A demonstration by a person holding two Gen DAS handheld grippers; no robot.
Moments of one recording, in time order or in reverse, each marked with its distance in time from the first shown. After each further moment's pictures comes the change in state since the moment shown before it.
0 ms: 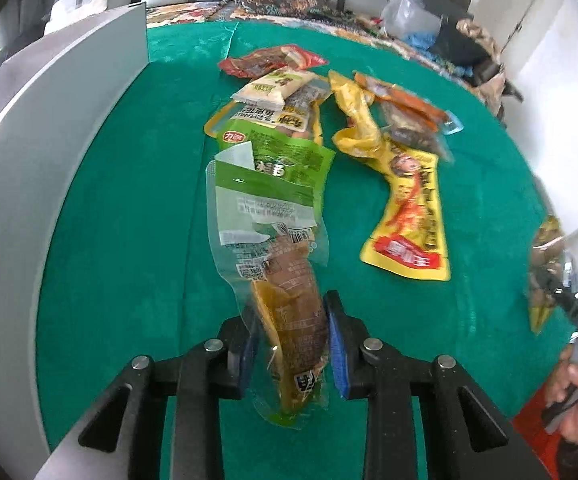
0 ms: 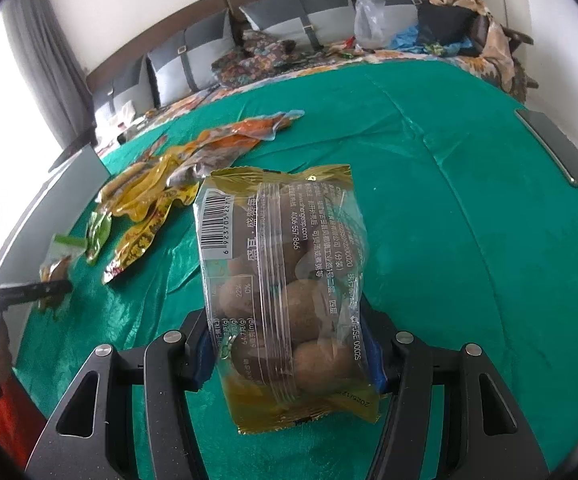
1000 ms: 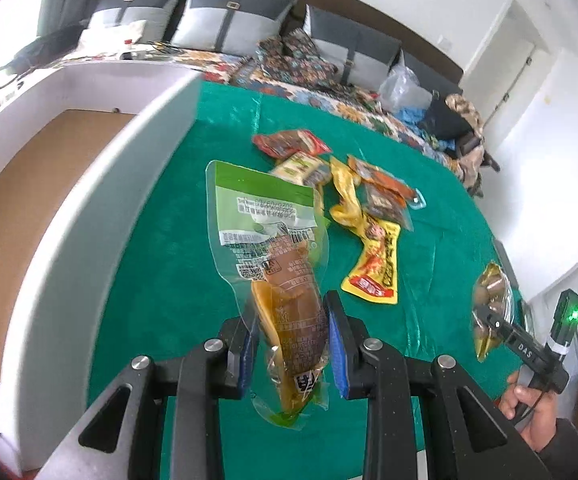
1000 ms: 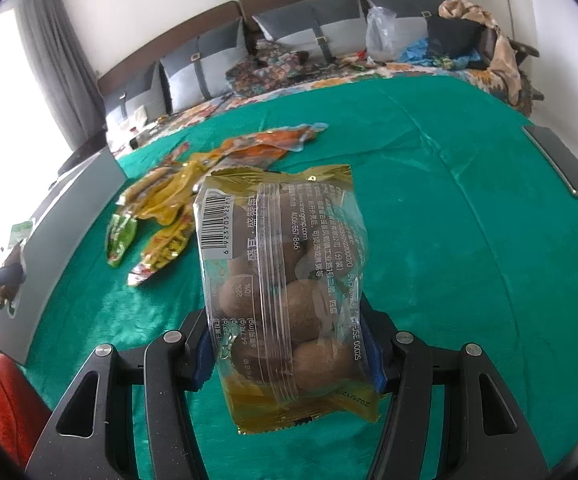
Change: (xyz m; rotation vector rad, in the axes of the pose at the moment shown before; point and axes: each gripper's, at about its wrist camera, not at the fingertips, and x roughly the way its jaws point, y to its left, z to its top) left arm -0.106 0.042 -0.029 -0.110 -0.237 -0.074; right arm -0.014 0.031 -0.002 -0.037 -0.032 0.023
